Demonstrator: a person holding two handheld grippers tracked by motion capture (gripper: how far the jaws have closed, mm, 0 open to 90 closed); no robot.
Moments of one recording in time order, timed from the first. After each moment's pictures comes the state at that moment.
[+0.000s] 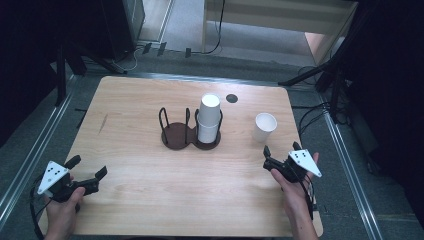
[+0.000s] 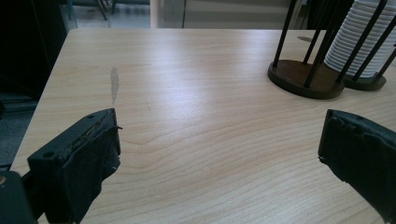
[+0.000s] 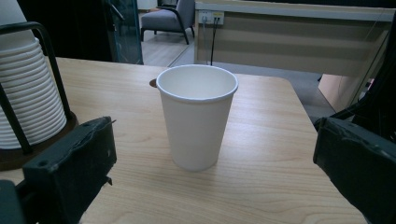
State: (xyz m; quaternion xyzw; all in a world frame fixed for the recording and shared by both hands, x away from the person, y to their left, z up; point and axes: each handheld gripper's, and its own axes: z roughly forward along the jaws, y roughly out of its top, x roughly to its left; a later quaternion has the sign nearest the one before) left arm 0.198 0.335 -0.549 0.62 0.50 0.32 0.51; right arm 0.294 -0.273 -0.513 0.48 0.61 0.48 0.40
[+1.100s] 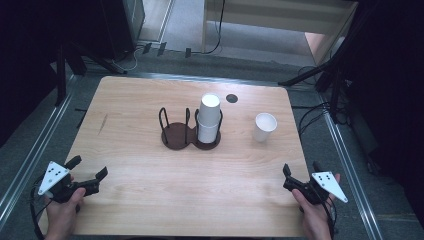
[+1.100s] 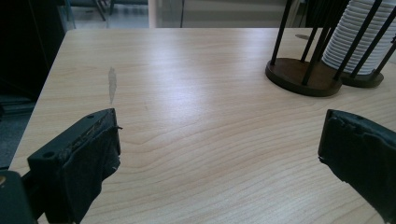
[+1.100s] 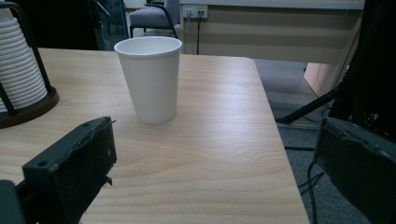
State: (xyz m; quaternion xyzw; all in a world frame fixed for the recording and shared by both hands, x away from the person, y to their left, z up) left arm 0.197 0.334 -0.549 0.63 0.50 0.32 0.51; right arm 0.243 -0.330 -0.527 0.51 0.60 0.48 0.40
